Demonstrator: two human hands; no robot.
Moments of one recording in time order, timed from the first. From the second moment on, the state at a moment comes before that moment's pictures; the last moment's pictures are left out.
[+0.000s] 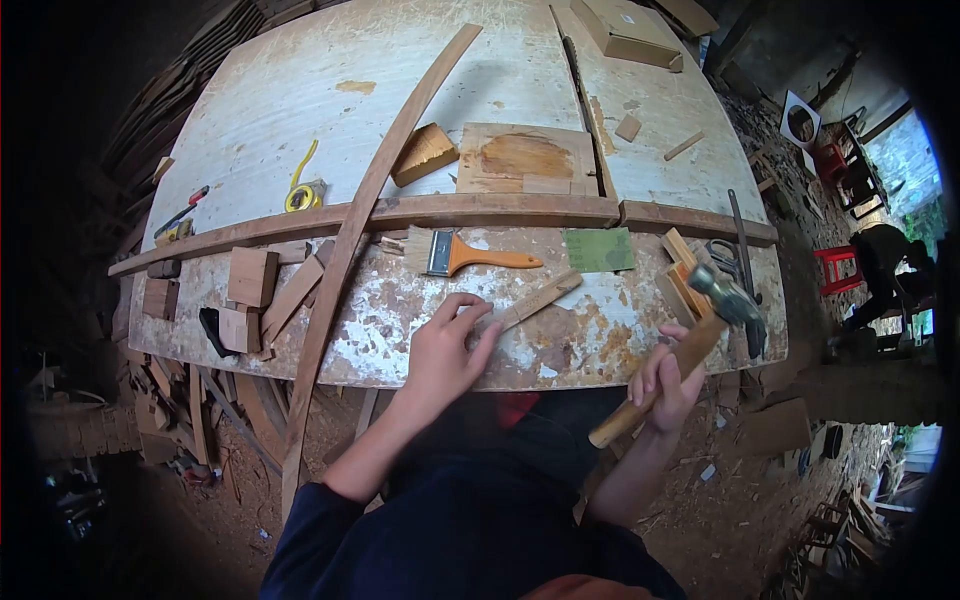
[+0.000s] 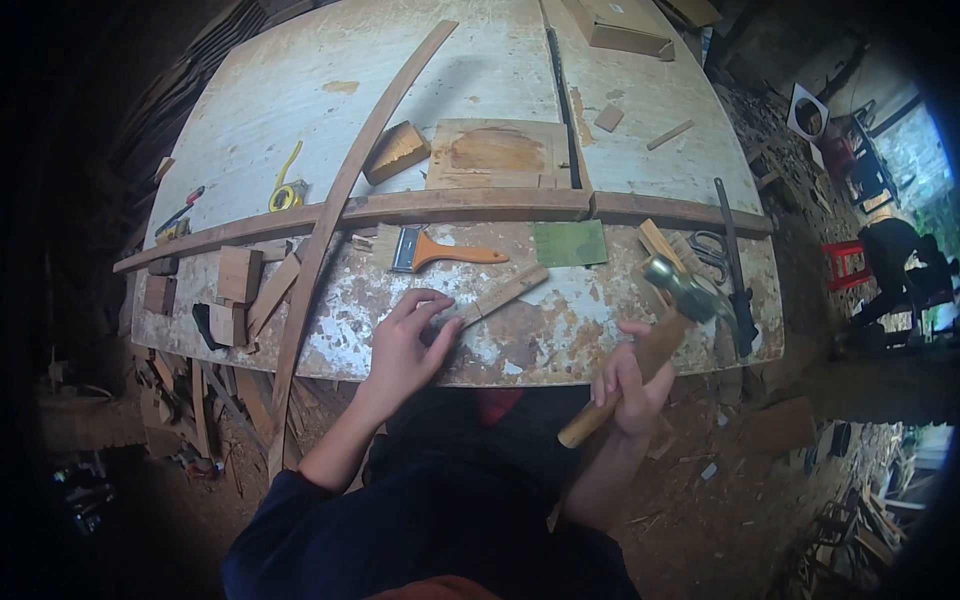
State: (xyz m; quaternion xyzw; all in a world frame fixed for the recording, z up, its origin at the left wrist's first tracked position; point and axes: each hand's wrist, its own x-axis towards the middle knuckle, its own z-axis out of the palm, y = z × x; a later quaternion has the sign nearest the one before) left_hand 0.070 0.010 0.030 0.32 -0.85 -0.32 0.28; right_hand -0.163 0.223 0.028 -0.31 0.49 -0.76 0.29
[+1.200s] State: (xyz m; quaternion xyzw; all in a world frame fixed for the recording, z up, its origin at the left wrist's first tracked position) left_hand 0.037 -0.061 0.029 0.28 -0.93 -0.06 0.21; right_hand -0.150 0.201 0.006 -0.27 0.59 -0.68 0.34
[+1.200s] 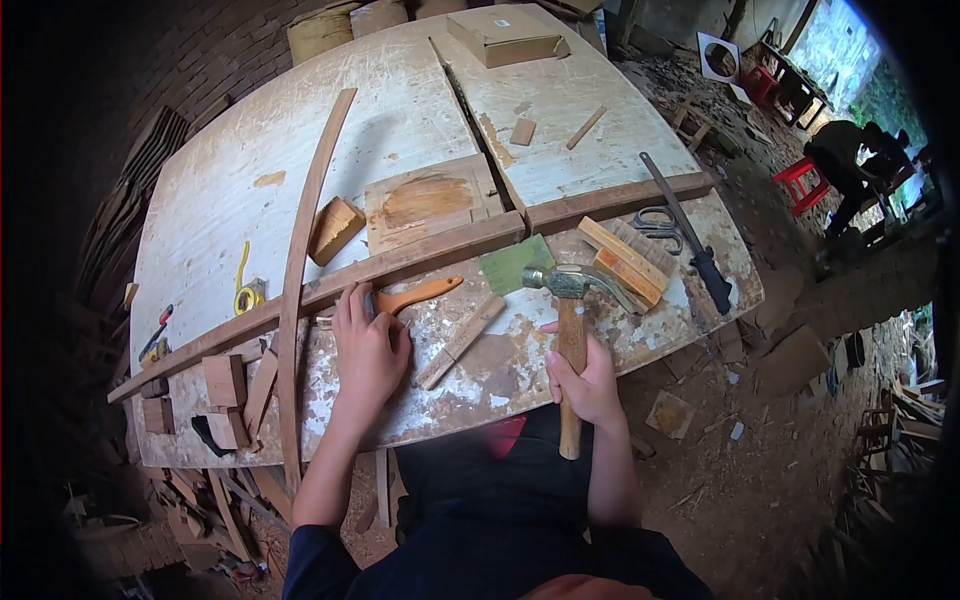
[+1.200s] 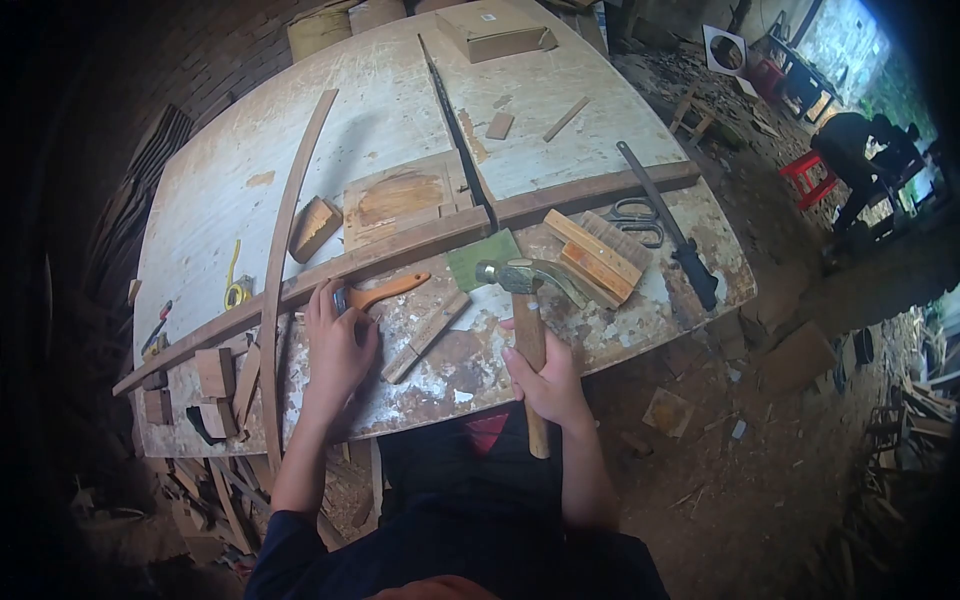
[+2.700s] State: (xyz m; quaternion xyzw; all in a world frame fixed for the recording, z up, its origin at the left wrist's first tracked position) left_hand 0.055 -0.003 0.016 0.22 -0.79 -0.47 0.33; right_hand -0.146 0.198 0.011 -0.25 0.62 -0.66 0.34
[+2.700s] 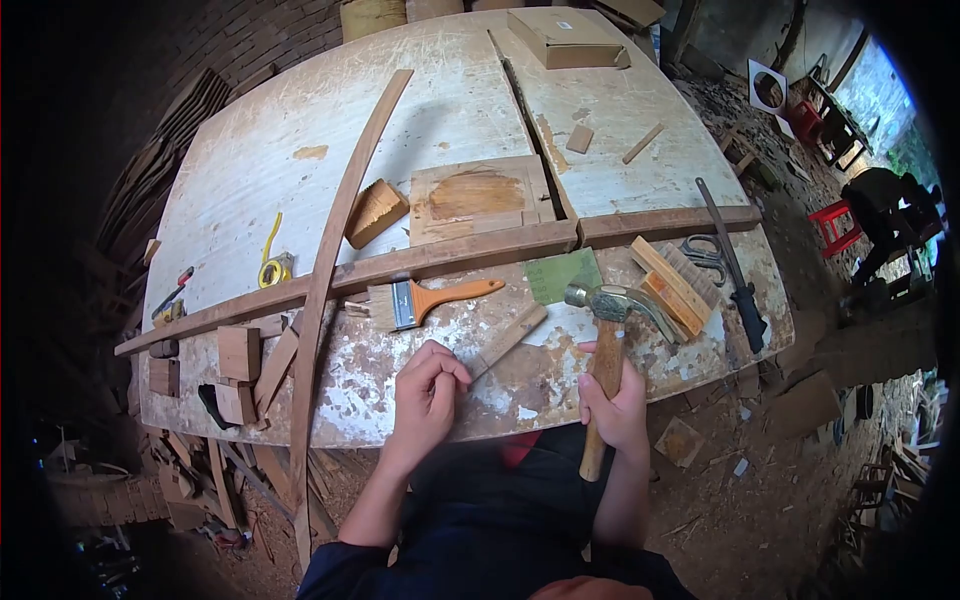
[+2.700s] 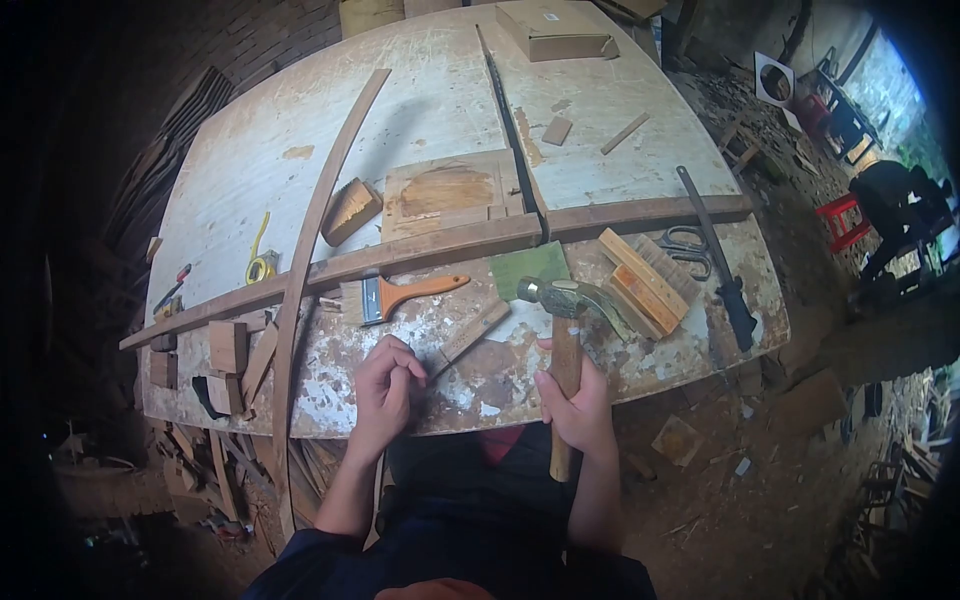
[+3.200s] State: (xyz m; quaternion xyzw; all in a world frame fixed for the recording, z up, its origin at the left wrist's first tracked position) left_hand 0.039 0.006 0.022 0.24 -0.79 -0.39 0.40; right_hand -0.145 0.198 0.012 -0.26 0.64 -0.64 0.34
